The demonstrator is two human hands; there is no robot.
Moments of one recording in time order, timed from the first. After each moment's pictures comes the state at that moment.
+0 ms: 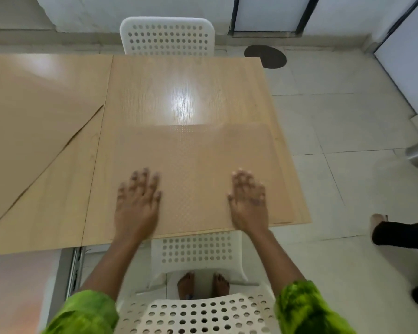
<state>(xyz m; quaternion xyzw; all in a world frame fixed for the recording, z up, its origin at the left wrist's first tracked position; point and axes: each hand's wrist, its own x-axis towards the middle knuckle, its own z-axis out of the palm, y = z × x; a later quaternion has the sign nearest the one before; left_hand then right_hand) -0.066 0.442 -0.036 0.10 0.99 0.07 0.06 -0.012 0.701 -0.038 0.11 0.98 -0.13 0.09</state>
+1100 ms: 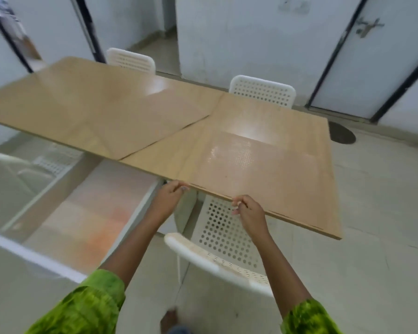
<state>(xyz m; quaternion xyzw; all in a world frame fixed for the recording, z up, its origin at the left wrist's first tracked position) 0.107 0.371 0.073 -0.14 0.83 0.54 0.02 0.100 0.584 0.058 0.07 0.81 -0.57 0.11</state>
